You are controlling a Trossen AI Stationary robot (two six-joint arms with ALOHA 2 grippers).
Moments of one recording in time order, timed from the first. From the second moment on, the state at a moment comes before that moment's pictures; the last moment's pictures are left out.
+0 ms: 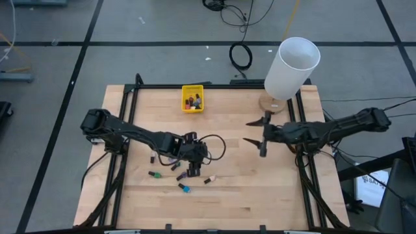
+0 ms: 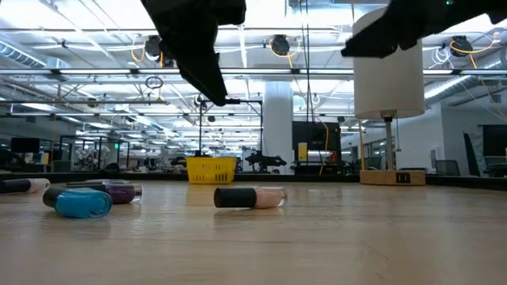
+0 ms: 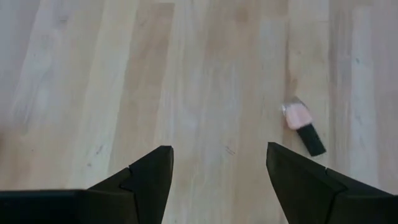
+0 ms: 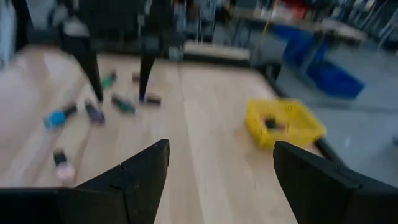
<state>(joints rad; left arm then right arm) -0.22 1.70 1.26 -0.59 -0.21 -0.24 0.17 0.84 0.53 0.04 0.37 -0.07</state>
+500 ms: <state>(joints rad) -0.22 1.70 1.26 -0.59 -0.24 -0.21 0.17 0.69 0.37 0.25 0.36 -0.03</state>
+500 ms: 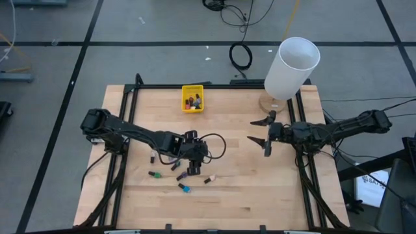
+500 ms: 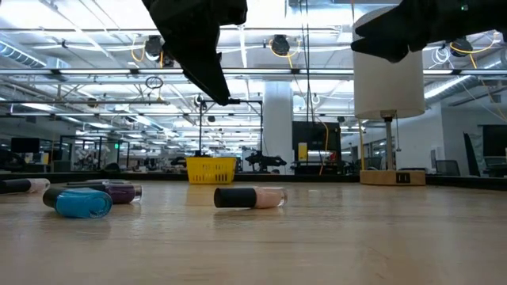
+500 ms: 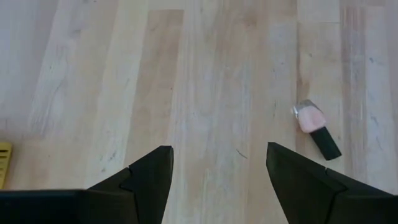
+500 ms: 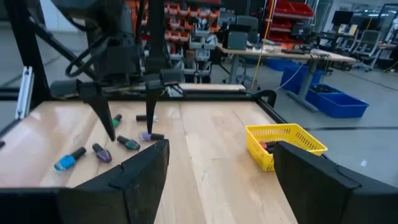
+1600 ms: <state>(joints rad) -0.22 1.70 1.26 -0.59 -0.23 -0.27 0.17 0.51 0.34 0.15 0.36 0.01</state>
